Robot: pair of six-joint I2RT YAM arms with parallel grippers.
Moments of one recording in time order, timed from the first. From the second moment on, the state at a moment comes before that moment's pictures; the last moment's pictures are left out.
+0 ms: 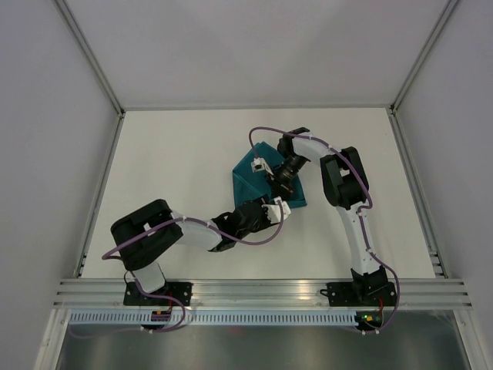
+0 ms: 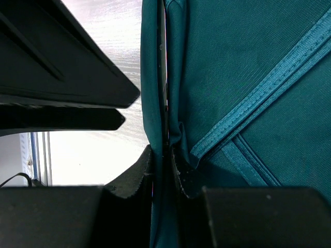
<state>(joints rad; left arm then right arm) -1.03 1.70 0.65 0.62 -0.25 0.41 0.41 2.43 1.90 -1.41 -0.86 -1.17</state>
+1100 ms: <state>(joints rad) -0.96 1.83 0.83 0.38 -0.06 0.57 0.41 2.44 1.91 -1.42 -0.86 -1.16</state>
